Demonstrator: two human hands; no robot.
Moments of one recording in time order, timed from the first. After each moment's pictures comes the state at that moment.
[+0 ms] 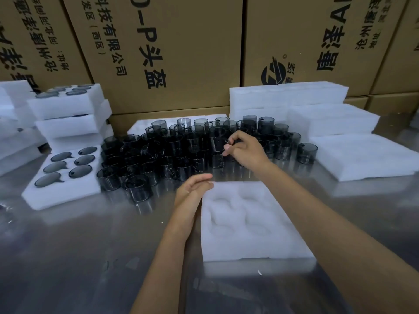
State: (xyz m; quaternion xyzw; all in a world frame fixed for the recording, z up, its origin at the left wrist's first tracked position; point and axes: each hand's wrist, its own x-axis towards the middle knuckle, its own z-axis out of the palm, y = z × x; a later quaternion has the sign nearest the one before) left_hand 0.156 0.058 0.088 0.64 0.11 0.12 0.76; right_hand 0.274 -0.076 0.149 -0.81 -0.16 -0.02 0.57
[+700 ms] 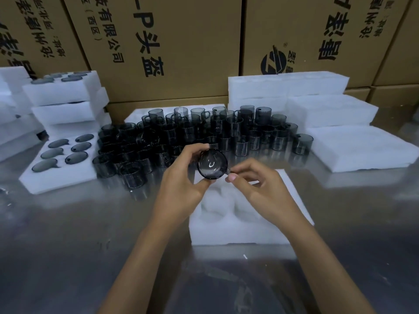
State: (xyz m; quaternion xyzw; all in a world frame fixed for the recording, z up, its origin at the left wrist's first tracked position) left_hand 0.116 0.044 0.122 0.83 -0.08 0.30 0.47; right_hand 0.155 -0.138 0.120 -0.76 -0.23 -0.04 0.60
